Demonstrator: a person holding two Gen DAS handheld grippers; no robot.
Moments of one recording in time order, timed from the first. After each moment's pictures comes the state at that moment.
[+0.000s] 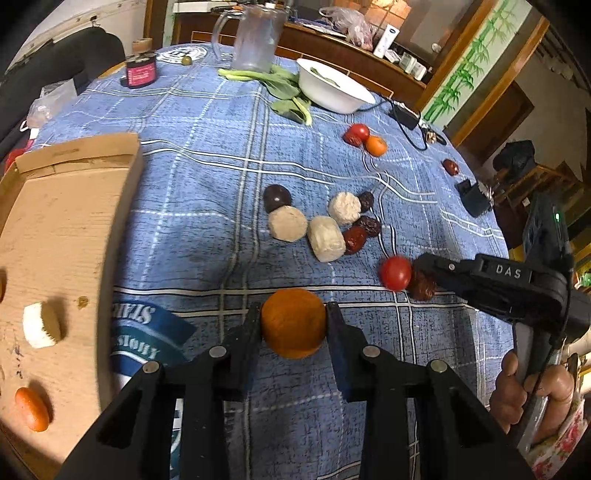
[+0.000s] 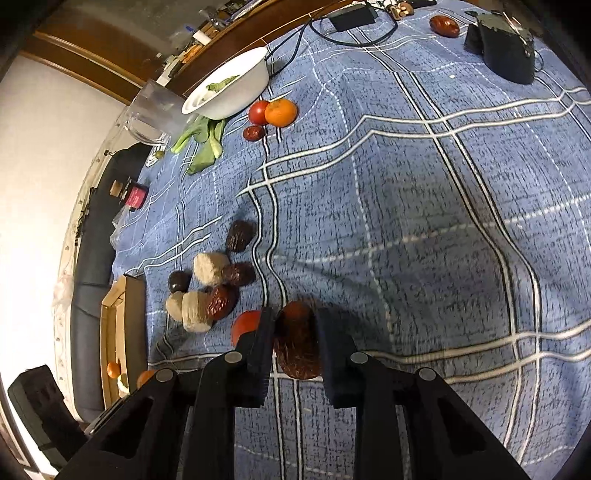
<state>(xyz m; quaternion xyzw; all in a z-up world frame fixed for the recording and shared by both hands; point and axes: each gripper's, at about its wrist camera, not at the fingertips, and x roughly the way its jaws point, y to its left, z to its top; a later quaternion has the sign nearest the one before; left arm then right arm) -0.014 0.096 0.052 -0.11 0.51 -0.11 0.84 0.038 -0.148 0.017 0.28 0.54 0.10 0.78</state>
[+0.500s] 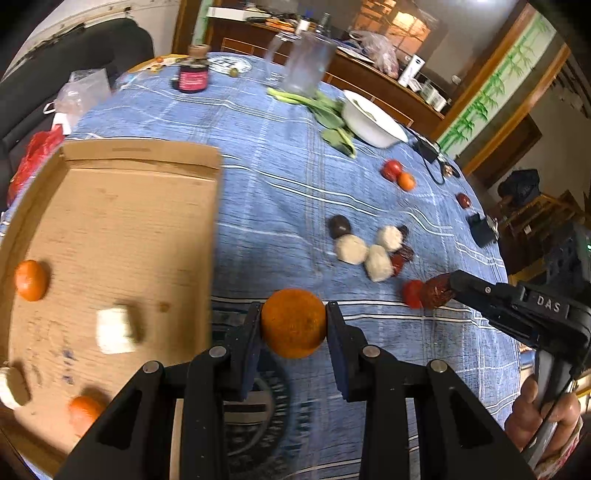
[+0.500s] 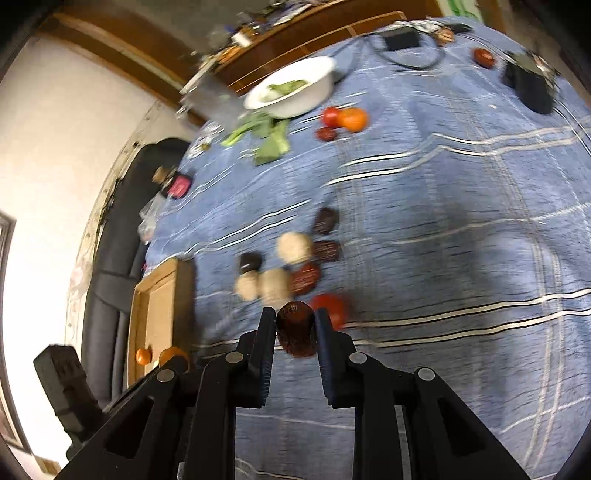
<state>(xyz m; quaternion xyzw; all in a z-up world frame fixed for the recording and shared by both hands) -0.022 0.169 0.069 -0.14 0.50 -0.08 0.85 0.018 -0.084 0.068 0.26 0.52 0.16 0.80</state>
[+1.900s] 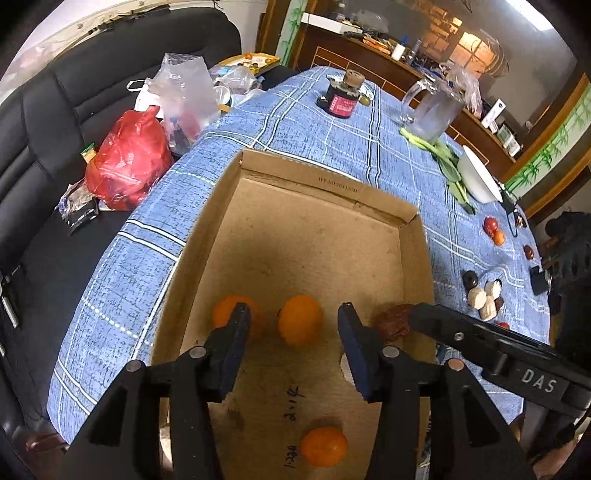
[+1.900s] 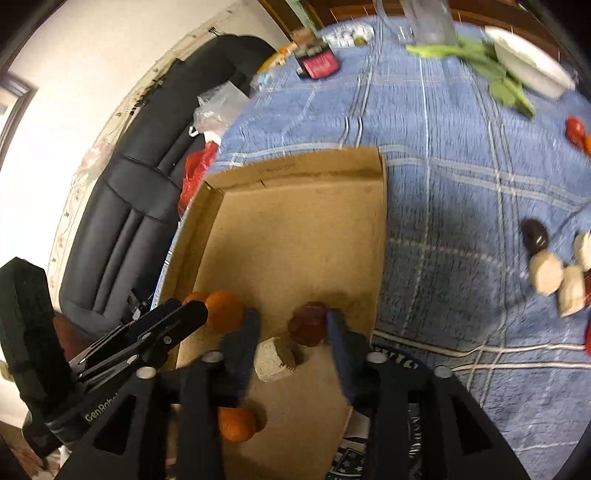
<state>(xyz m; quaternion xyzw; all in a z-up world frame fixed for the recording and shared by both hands) -0.027 0.329 0.080 -0.16 0.50 0.04 0.85 0.039 0.171 0.060 0.11 0.56 0.27 0.77</state>
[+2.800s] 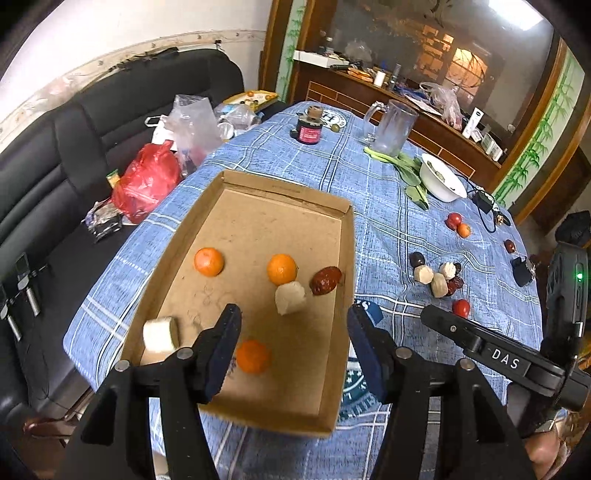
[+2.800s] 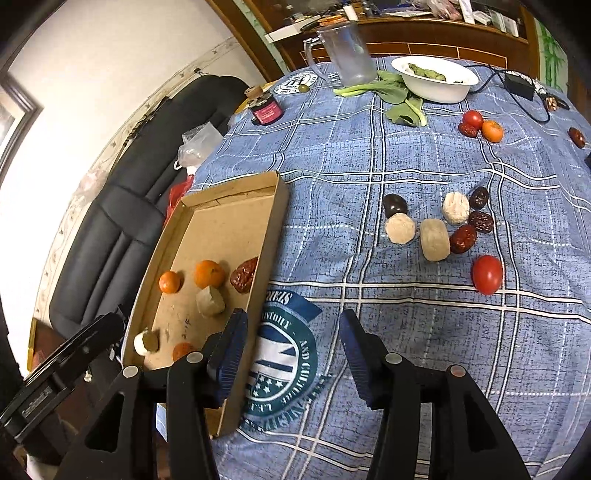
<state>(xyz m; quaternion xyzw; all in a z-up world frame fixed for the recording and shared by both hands) -0.118 0.242 0.144 -0.13 0.45 0.08 0.88 -0.026 0.048 0.085 0.12 0.52 0.23 0.81</state>
